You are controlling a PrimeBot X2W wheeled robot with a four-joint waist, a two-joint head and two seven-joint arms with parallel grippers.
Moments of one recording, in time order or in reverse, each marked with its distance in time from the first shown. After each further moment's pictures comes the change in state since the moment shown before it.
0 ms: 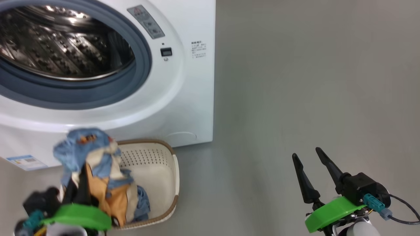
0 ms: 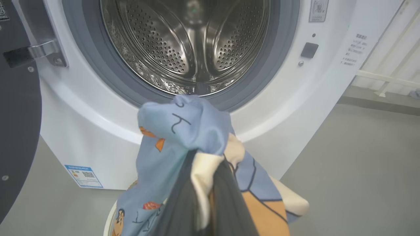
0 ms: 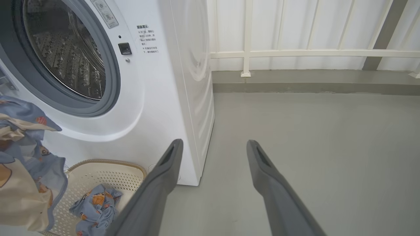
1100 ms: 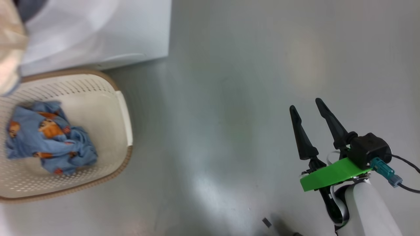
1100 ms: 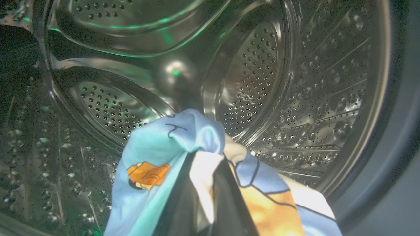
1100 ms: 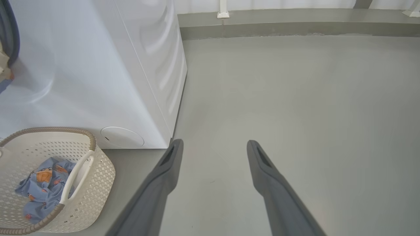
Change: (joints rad) left arm -0.993 0.376 -0.100 0.270 -0.023 -0.022 0.051; right arm -0.175 0.012 0.007 -0.069 0.023 0.000 0.000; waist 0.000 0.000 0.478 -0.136
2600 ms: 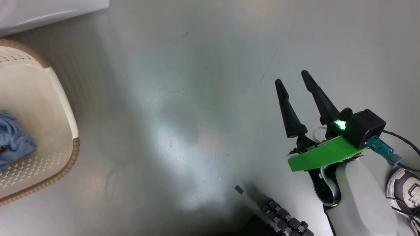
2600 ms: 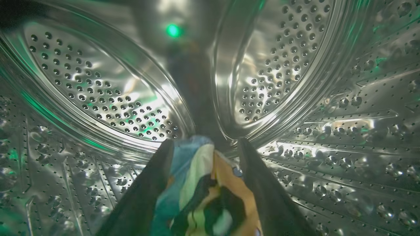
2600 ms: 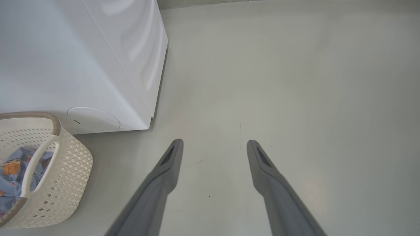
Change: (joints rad) left arm -0.637 0.173 -0.238 0.482 -0.026 0.000 -0.059; right arm -0.121 0.008 0.078 -0.013 0.104 0.000 0.000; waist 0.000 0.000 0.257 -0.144
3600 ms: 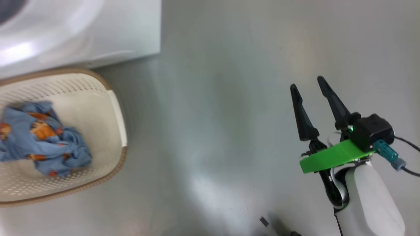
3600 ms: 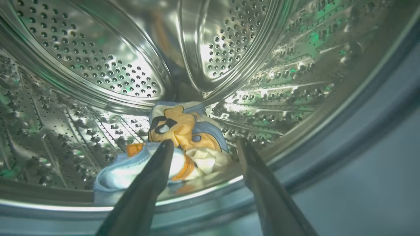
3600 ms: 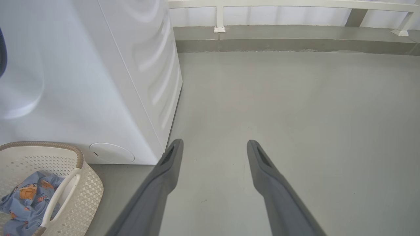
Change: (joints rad) left arm 0.507 -0.096 -0.050 -0.137 -0.177 0.000 0.000; right arm 0.021 0.000 -0.083 0.026 -0.107 0.000 0.000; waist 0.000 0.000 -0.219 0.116
